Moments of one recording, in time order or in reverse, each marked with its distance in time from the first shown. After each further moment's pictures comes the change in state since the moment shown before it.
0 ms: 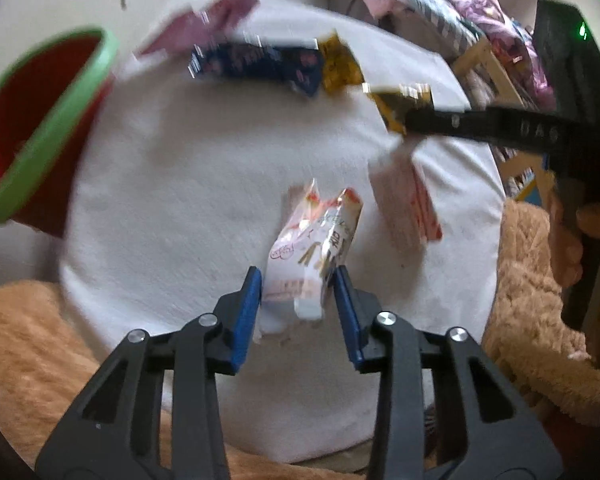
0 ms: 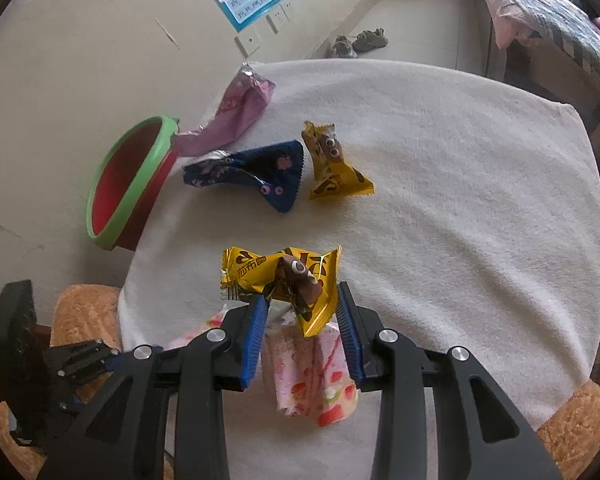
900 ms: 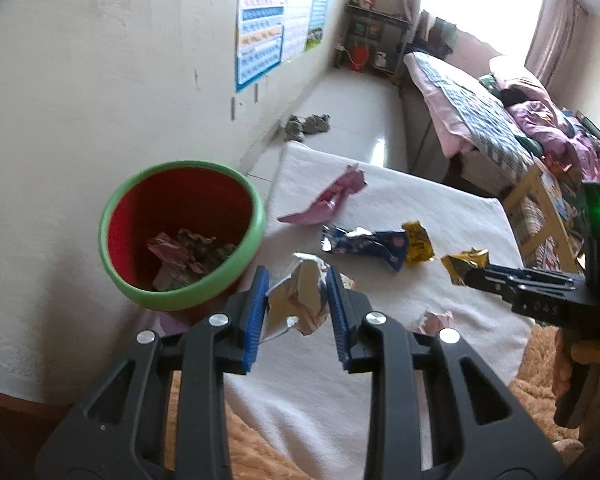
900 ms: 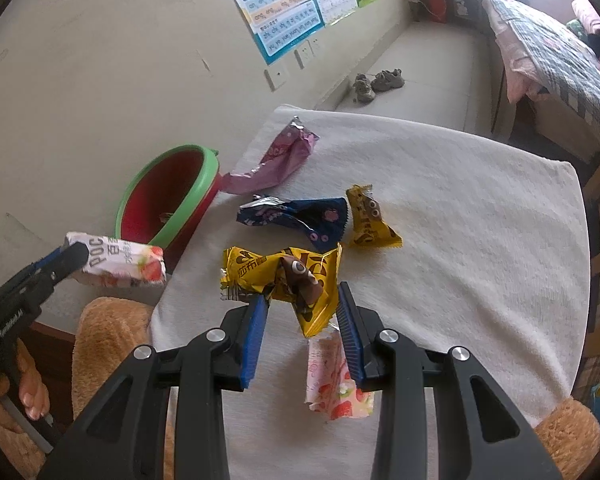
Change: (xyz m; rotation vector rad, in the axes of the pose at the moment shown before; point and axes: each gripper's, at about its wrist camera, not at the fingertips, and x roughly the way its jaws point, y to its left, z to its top) left arm -0.122 0.039 0.037 -0.145 -0.378 0.263; right arm -0.039 0.042 0.012 -0.084 -0.100 0.009
